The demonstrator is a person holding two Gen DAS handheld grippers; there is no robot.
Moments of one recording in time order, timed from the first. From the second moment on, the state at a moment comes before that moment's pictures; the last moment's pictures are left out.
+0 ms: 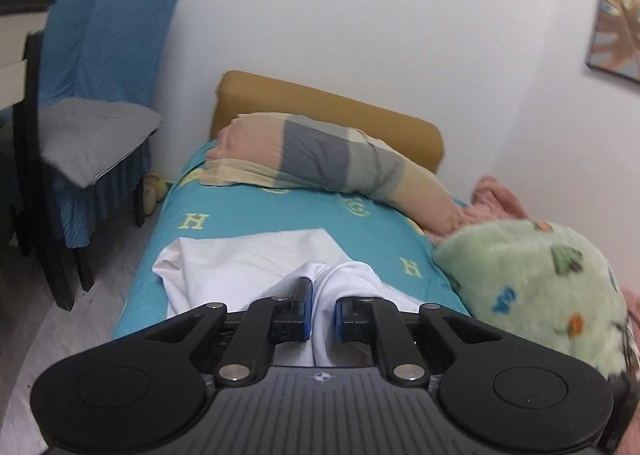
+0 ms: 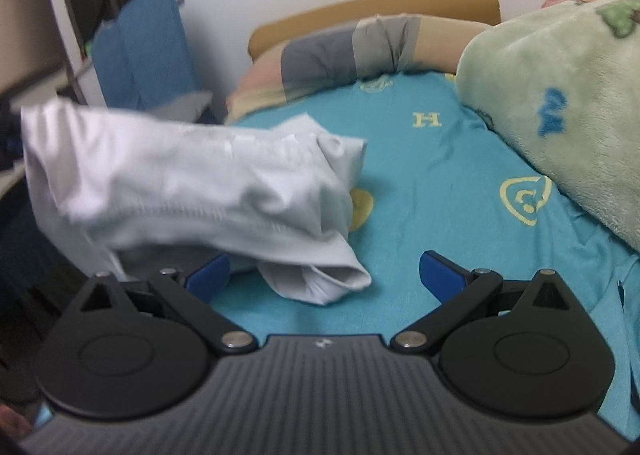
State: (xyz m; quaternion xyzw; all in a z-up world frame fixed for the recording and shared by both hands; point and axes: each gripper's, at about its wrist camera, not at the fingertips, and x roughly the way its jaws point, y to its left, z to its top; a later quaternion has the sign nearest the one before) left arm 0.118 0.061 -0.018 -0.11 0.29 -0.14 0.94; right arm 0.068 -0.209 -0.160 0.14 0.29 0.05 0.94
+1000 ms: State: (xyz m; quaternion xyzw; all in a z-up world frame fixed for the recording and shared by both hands) left arm 0.076 0.006 -0.031 0.20 0.27 -0.15 0.93; right arm 0.098 -0.259 -0.185 0.27 0.27 0.00 0.92
